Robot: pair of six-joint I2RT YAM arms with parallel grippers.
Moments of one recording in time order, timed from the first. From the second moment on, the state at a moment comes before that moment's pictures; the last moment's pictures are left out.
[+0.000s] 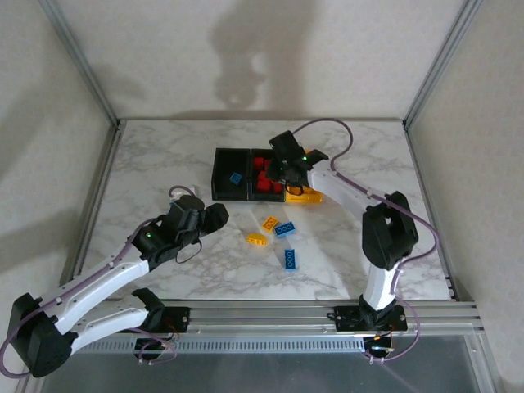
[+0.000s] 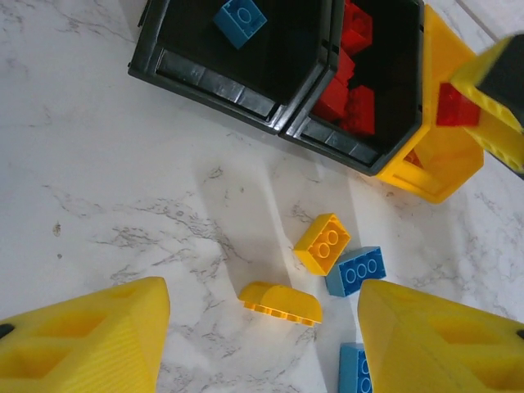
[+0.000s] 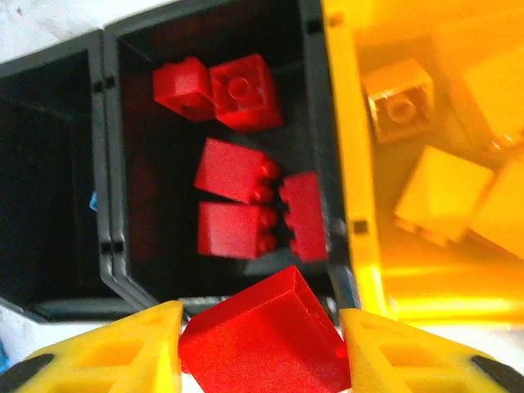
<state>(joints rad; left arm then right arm) -0.65 0.95 0.69 -0.43 -0.17 -0.97 0.64 1.86 1.53 -0.63 0.11 0.75</state>
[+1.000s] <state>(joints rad) -0.60 0.92 0.69 -0.48 -0.14 -0.97 0.60 2.29 2.04 -0.73 0.06 0.71</state>
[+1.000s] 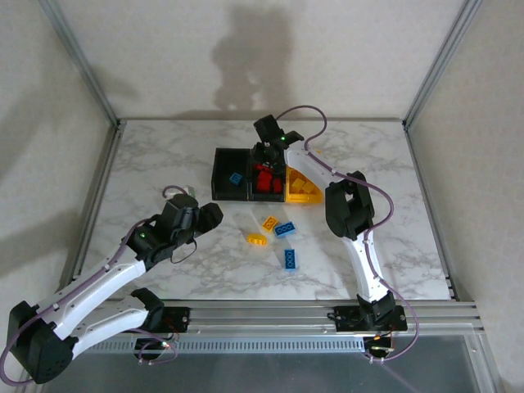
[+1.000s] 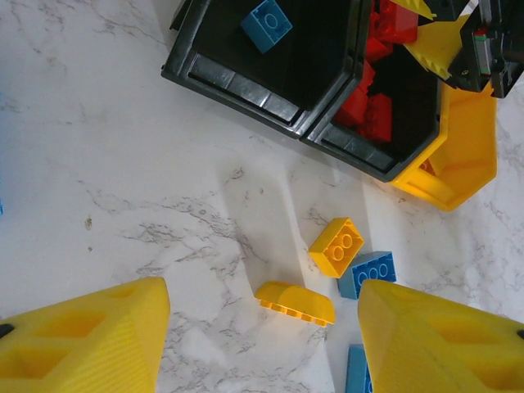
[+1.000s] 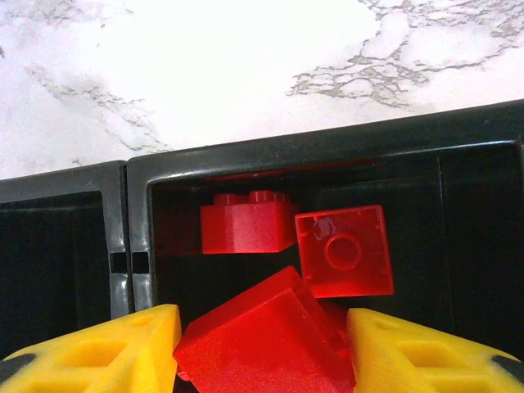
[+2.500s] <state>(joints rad) -0.41 1.13 0.64 -0.58 -0.30 -0.94 0.85 1.24 0.88 -0.30 -0.05 0.59</state>
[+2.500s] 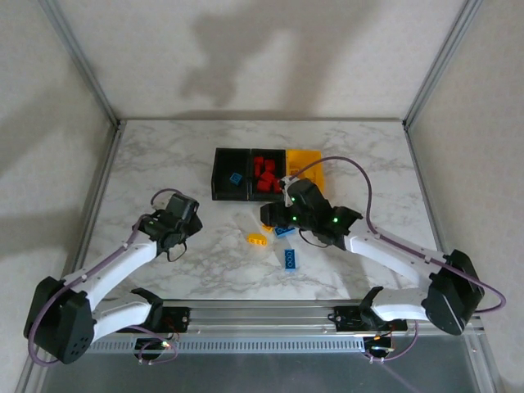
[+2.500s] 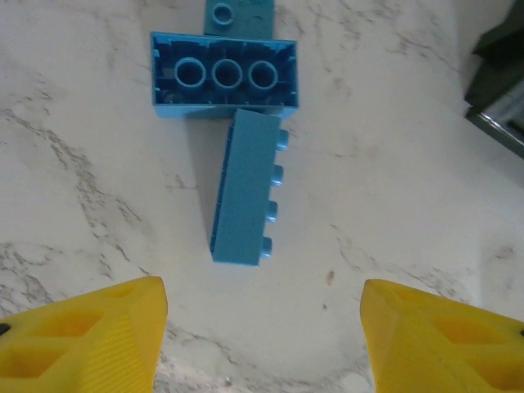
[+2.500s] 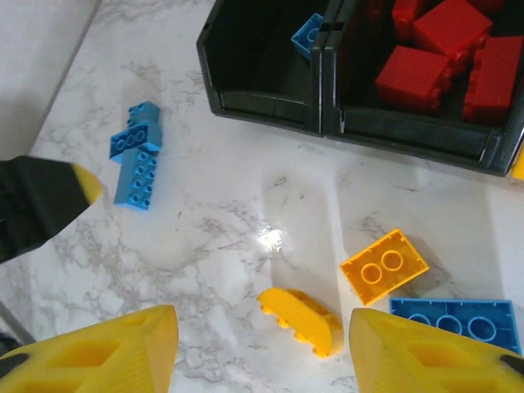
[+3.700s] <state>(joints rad) -0.33 1.28 0.68 -0.44 -0.23 -0.79 0.88 1.20 0.80 -0.26 -0.05 0.65</state>
